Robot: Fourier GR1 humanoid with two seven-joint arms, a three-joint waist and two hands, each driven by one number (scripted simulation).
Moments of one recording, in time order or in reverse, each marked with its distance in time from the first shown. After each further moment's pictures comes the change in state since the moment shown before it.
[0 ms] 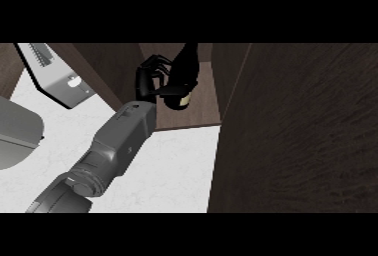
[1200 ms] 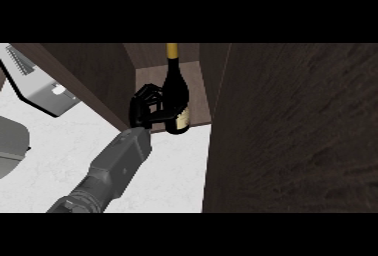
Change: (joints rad) left arm 0.204 -0.017 0.050 -0.042 0.132 -0.229 -0.041; right arm -0.031 0.037 0.027 0.020 -0.035 0.007 -0.019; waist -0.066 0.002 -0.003
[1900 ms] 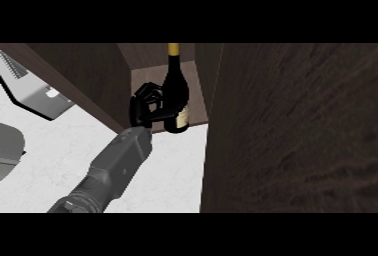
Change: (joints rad) left arm 0.008 0.003 -0.056 -0.034 0.044 0.063 -0.005; right arm 0.024 0.006 -0.007 0.002 -0.025 0.016 -0.012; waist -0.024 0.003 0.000
